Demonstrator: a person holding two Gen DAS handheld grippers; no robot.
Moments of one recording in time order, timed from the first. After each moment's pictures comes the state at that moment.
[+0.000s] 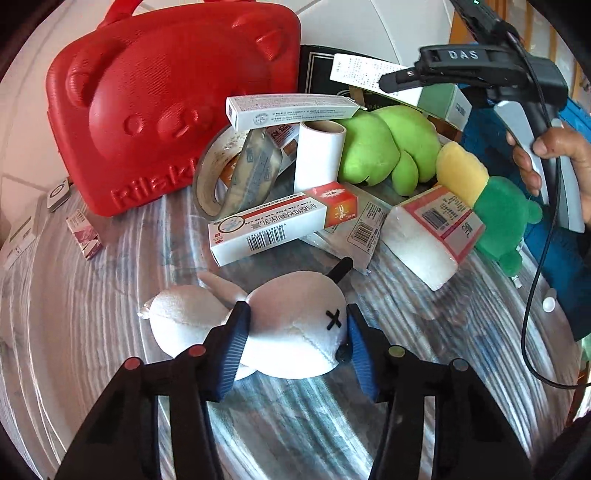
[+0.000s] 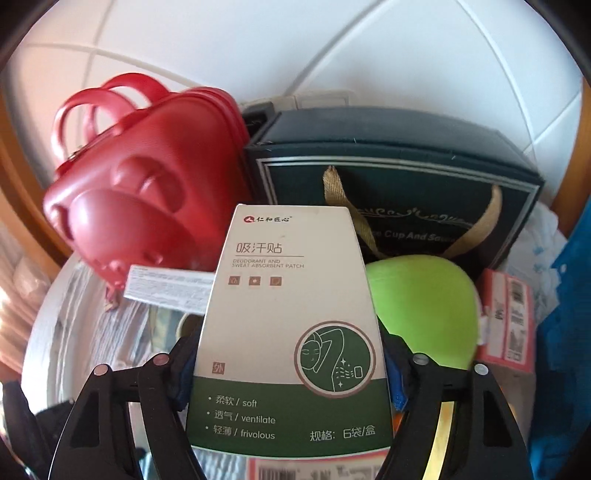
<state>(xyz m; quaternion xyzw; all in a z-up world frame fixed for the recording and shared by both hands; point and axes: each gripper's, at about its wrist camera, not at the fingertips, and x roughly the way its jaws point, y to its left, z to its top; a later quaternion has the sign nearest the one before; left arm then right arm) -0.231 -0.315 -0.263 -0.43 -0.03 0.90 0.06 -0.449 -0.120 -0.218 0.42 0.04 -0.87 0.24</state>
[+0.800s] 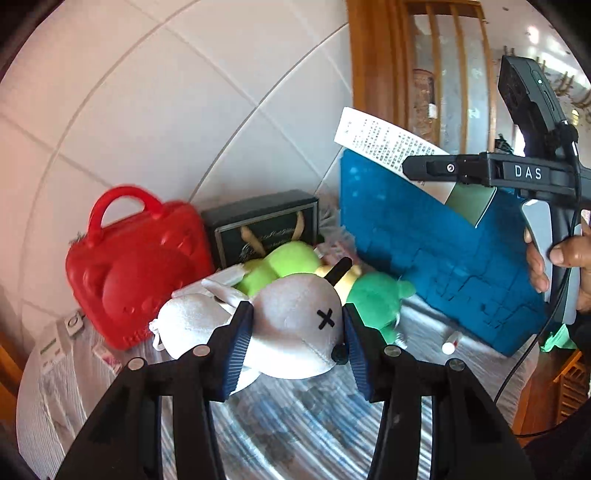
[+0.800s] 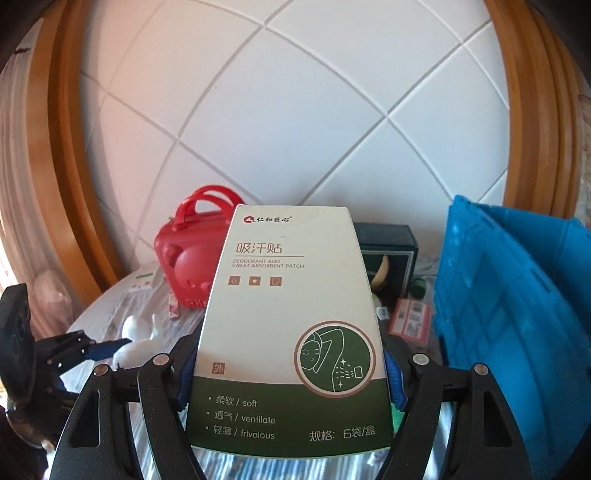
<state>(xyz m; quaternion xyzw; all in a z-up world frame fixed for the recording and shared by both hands) -0.139 -0.226 -0.064 -0.25 0.05 0.95 0.16 -0.233 -0.013 -0.062 0.26 0.02 -0.93 0.24</state>
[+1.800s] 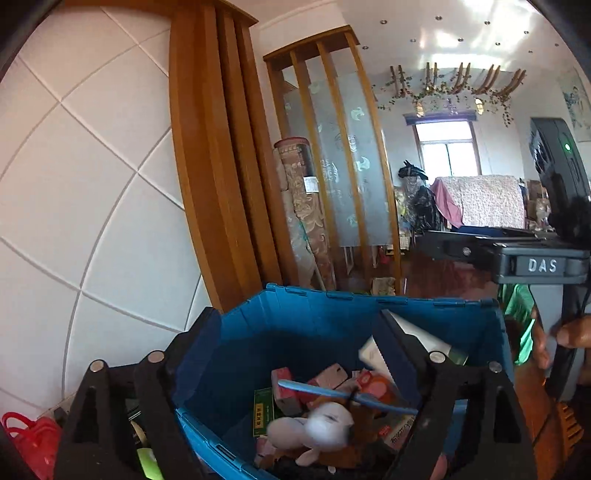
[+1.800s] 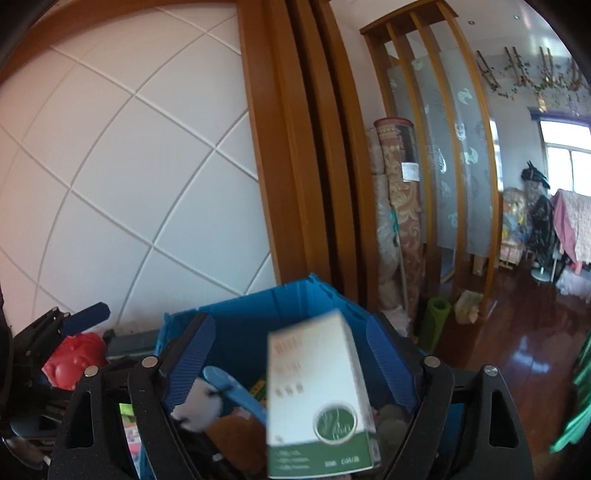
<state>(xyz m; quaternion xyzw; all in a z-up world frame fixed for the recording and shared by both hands) -0.202 0.141 0.105 -0.09 0.11 0.94 0.30 -0.164 0.359 0.091 0.14 -0.08 -0.99 -0.03</state>
